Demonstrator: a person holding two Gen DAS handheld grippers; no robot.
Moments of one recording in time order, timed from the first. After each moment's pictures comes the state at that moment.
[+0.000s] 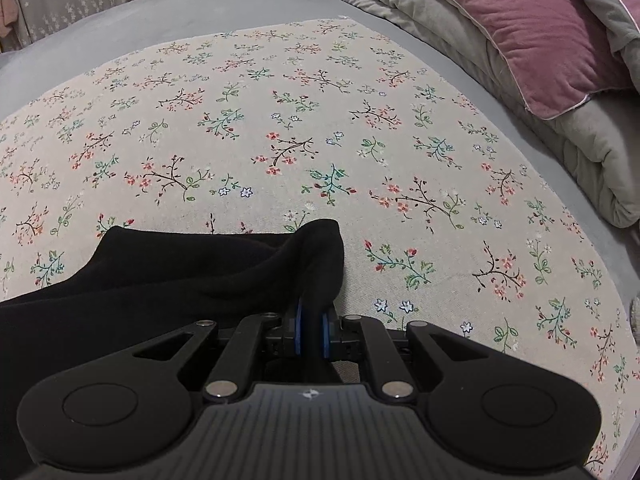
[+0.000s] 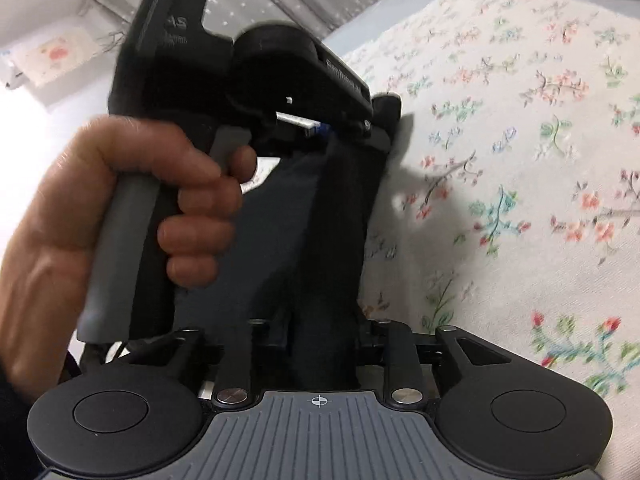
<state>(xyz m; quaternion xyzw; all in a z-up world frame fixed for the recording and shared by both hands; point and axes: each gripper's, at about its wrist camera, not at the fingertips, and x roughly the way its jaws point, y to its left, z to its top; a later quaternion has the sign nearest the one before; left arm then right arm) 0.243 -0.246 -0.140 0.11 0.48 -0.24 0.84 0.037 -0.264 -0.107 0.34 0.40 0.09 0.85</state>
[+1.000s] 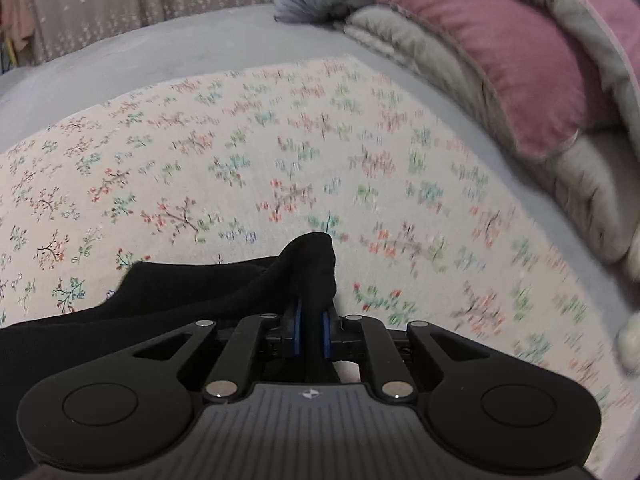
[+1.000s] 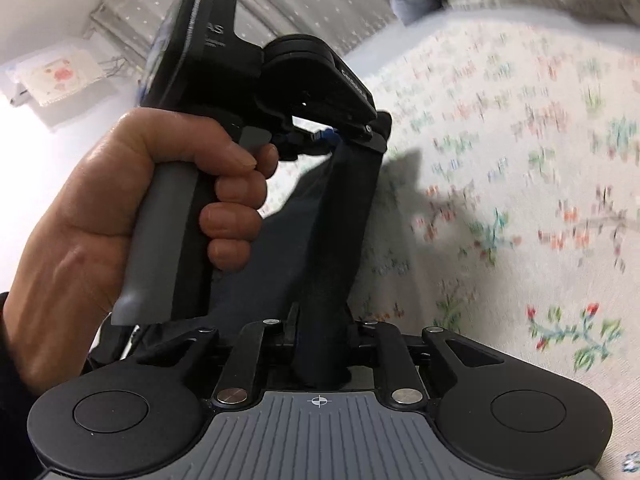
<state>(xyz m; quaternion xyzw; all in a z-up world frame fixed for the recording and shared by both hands) 0.234 -0.245 -0.099 0.08 0.44 -0.23 0.87 0.022 -0.254 -0.080 0.32 0.34 0.06 0.88</state>
